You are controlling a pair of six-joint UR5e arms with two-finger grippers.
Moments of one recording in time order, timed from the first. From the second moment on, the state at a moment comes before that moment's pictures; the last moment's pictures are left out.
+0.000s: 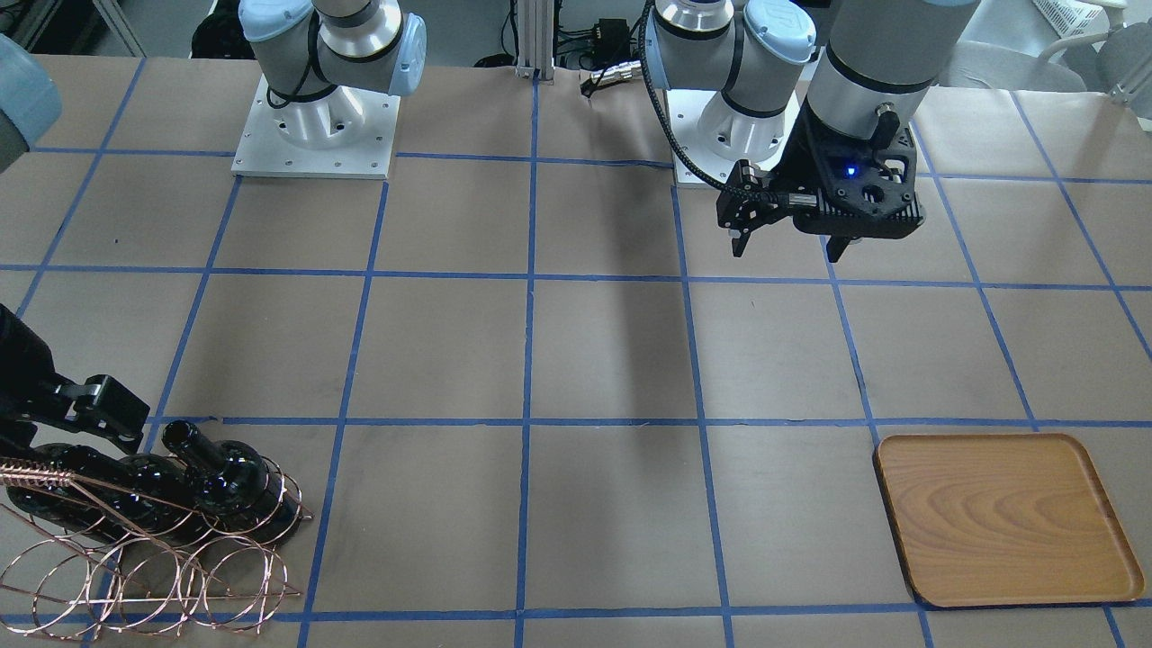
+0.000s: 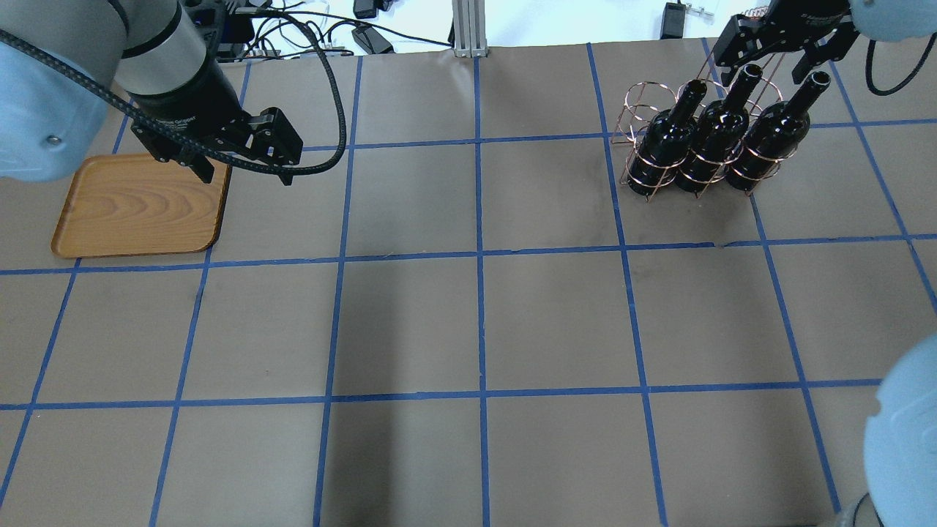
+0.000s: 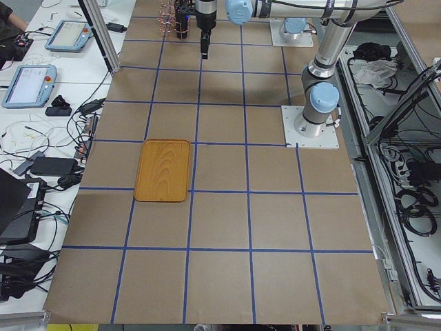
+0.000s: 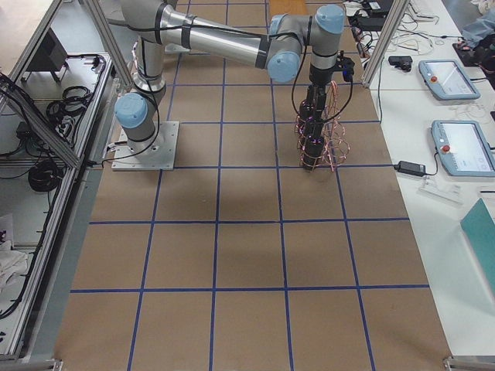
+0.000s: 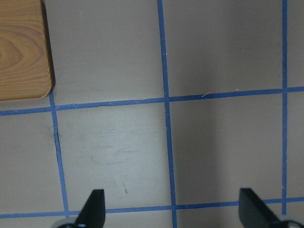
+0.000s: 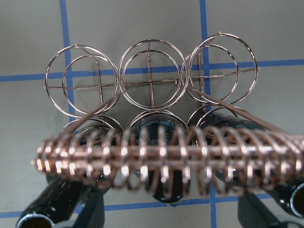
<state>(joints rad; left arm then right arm) -1.58 -1.58 -1.58 -1.52 1.60 0.06 1.36 -1.22 1.37 -1.83 -1.58 -0.17</state>
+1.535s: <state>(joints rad) -1.58 -1.58 -1.59 -1.52 1.60 0.06 1.36 -1.22 1.37 -1.87 -1.56 -0.13</state>
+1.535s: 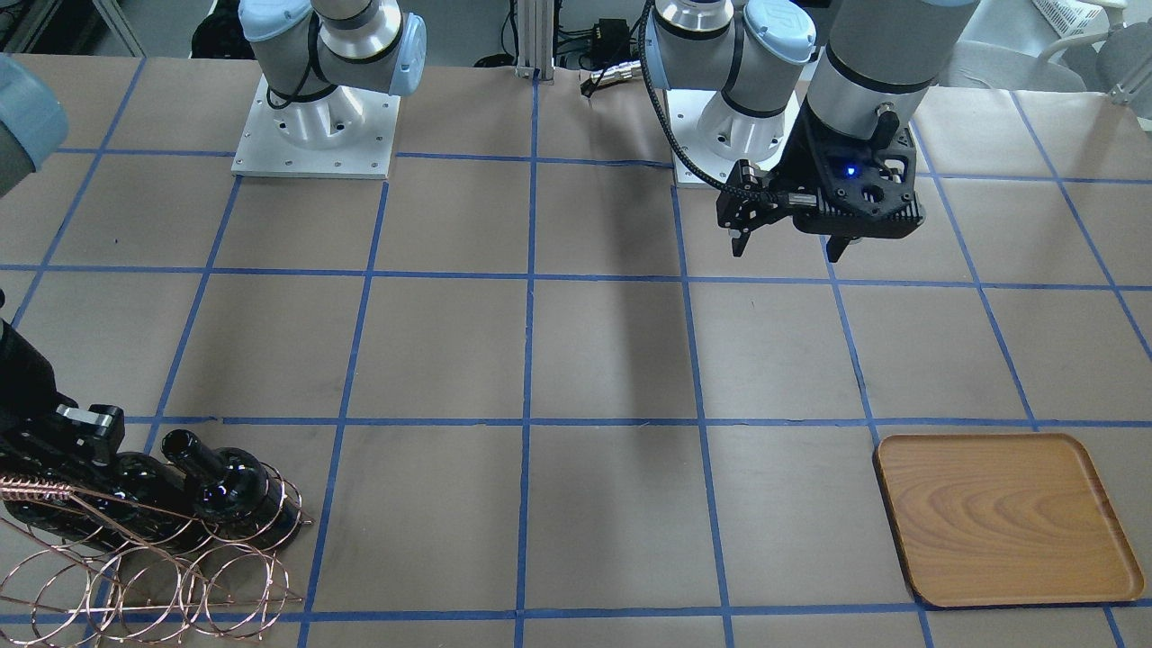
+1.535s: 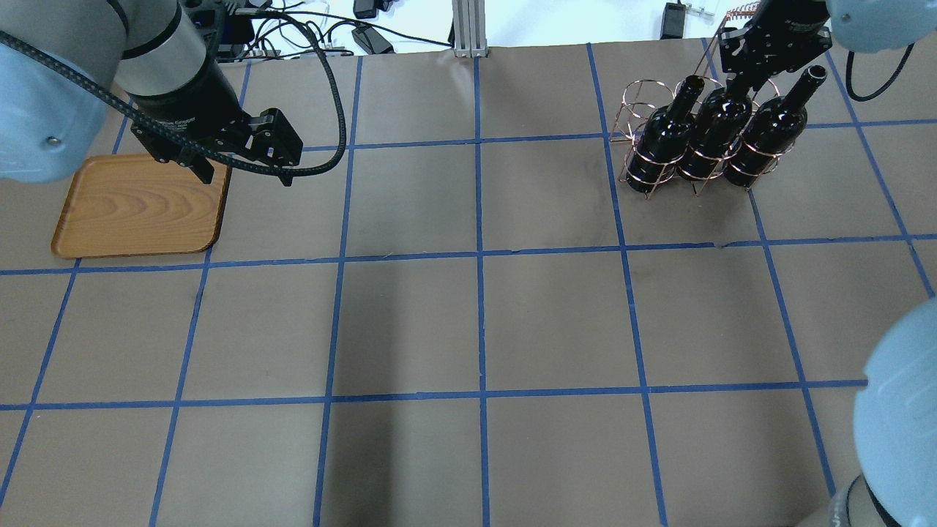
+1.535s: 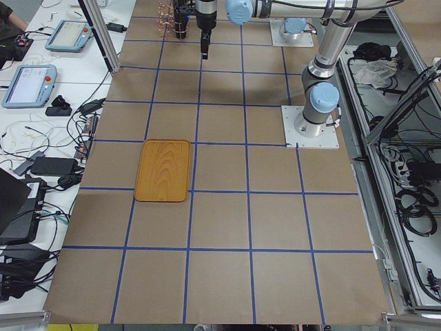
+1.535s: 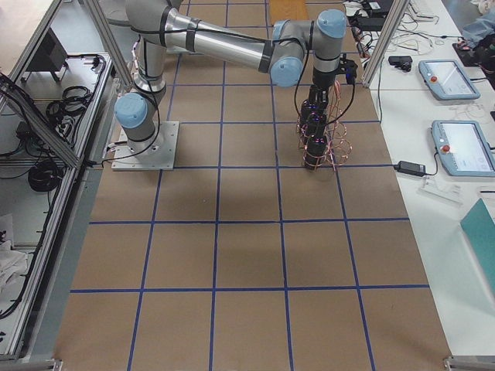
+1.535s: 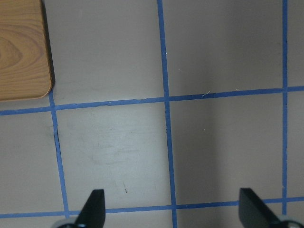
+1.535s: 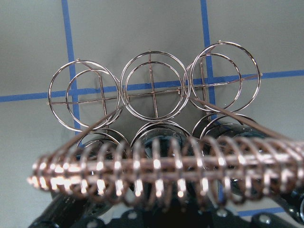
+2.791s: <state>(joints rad) -1.53 -1.57 -1.58 -1.52 1.60 0.10 1.40 -1.45 1.35 -1.56 -1.58 -0.08</state>
